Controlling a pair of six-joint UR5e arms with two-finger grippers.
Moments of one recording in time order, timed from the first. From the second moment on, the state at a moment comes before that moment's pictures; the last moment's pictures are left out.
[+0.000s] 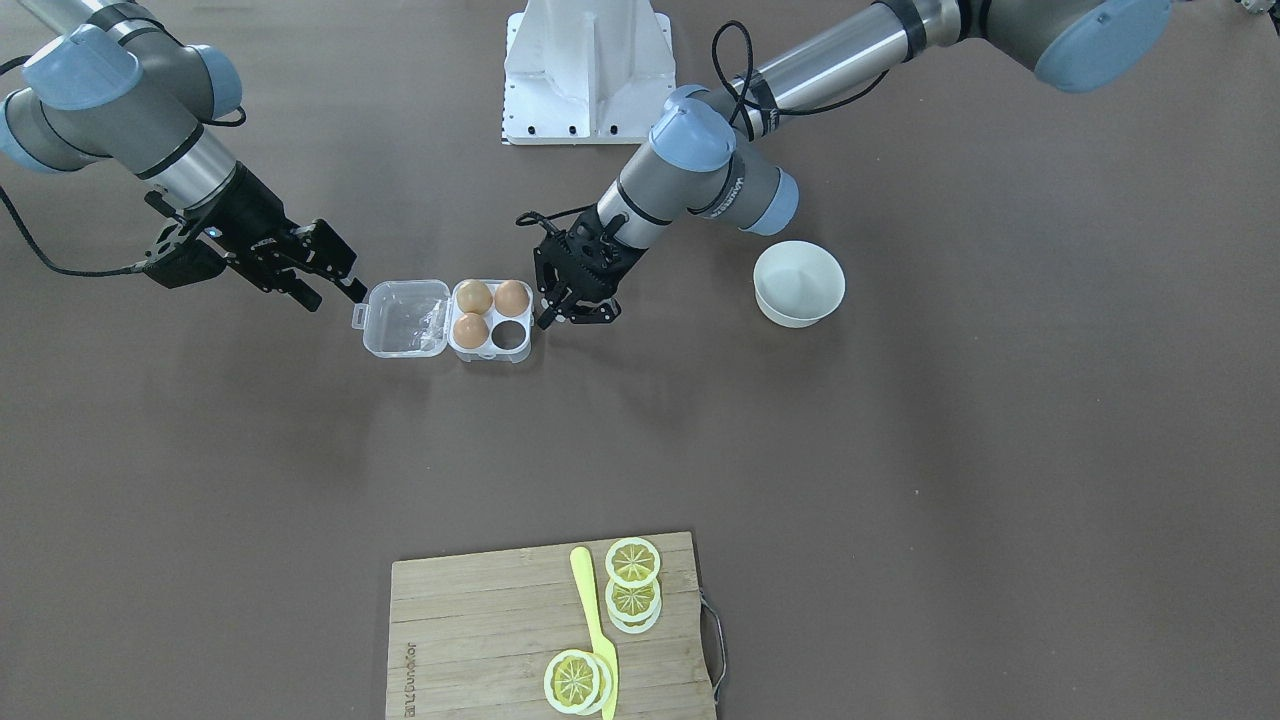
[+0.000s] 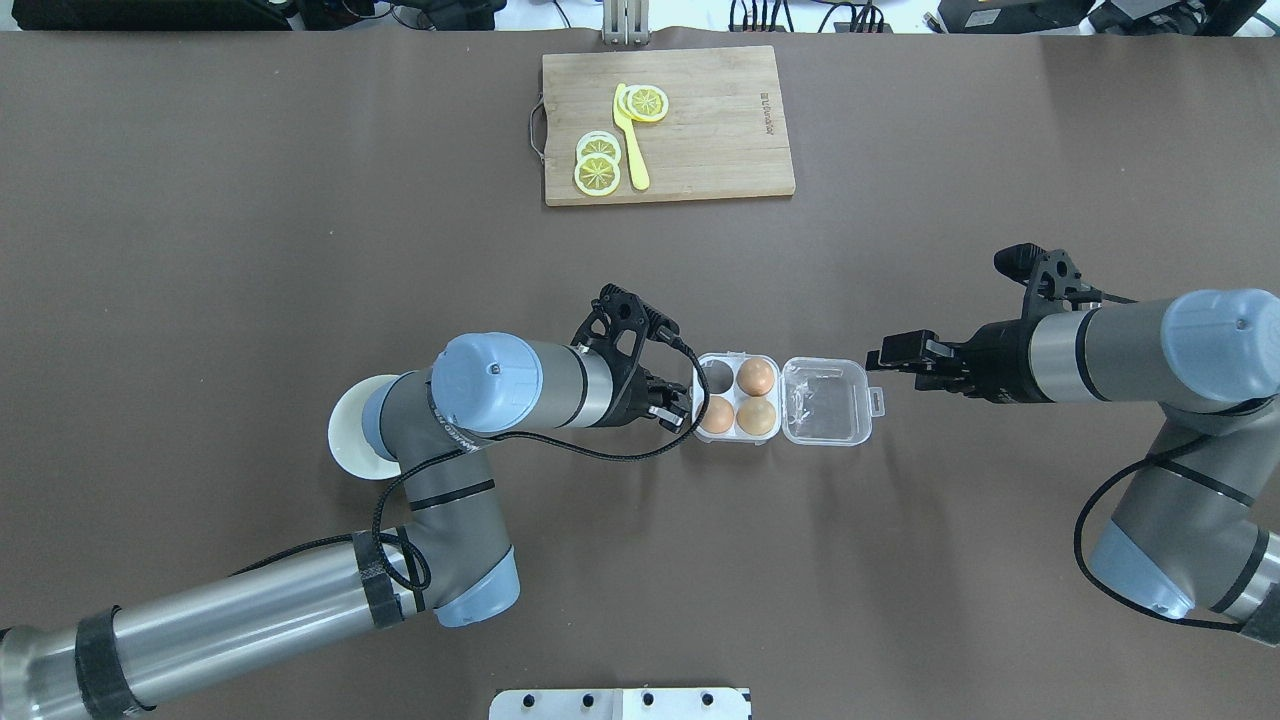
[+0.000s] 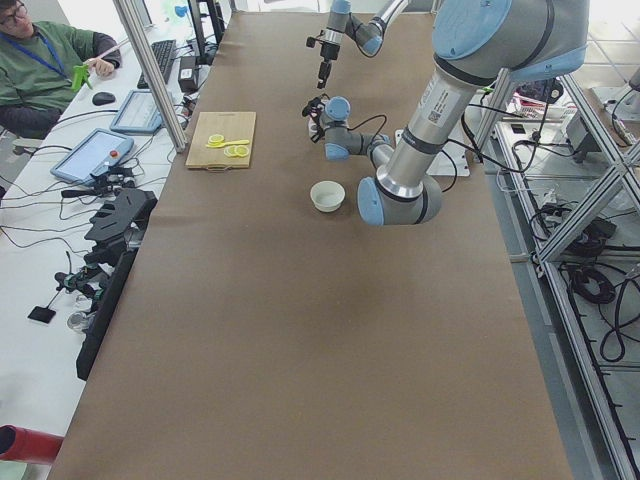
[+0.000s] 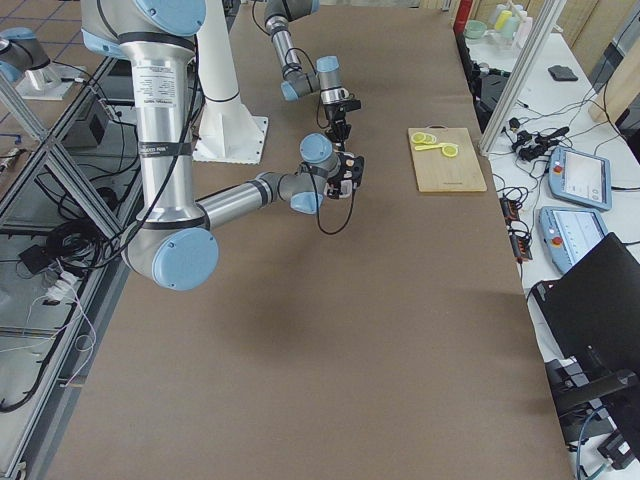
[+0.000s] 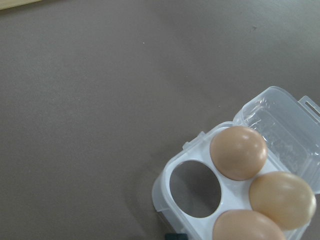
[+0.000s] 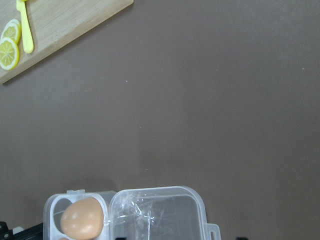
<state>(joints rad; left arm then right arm) -0.41 -2.33 -1.27 -2.51 -1.73 -0.76 0.66 -1.52 1.79 -0.60 1.93 1.49</state>
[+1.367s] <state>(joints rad) -0.41 -2.33 -1.27 -2.51 -1.72 -0.76 0.59 -1.53 1.60 -0.29 1.85 1.52</state>
